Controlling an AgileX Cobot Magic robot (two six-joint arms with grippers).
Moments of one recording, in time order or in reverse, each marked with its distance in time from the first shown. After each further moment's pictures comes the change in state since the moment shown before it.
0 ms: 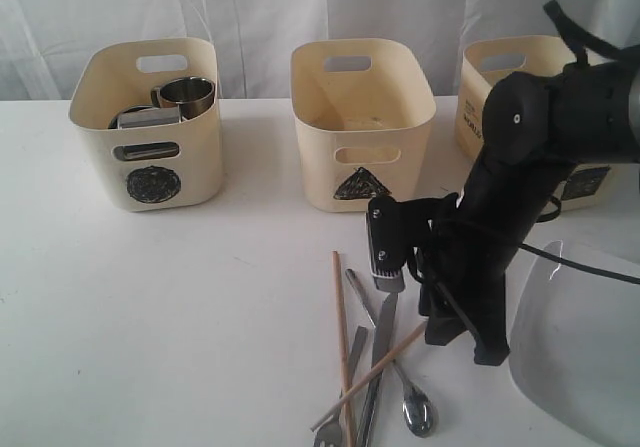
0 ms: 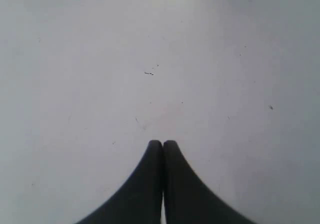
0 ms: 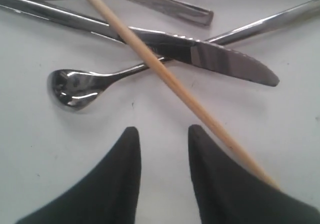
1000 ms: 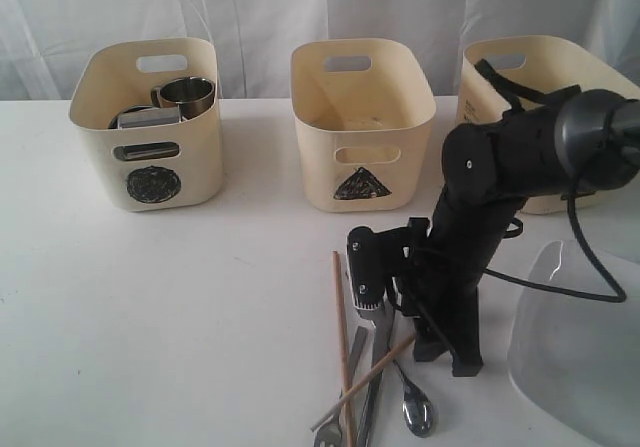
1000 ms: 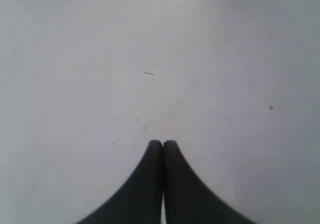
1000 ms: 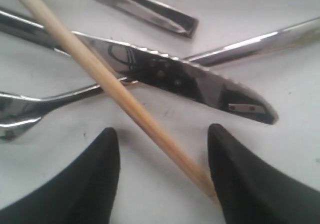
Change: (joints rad) left arm 0.000 0.000 0.000 0.000 0.000 0.000; right arm 0.047 0.130 0.000 -0.072 -0.159 0.000
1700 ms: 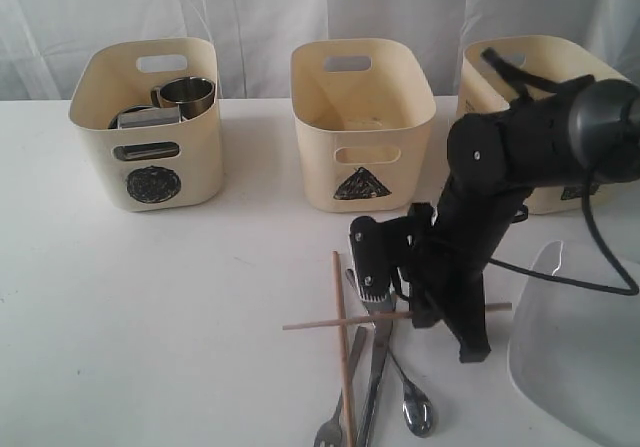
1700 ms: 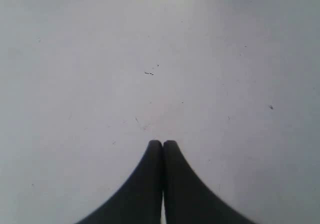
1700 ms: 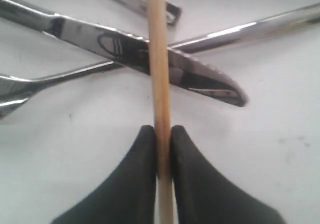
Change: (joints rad) left arm 0.000 0.000 0.000 0.000 0.000 0.000; right arm 0.000 -0.044 -0.005 -0.046 -0.006 -0.002
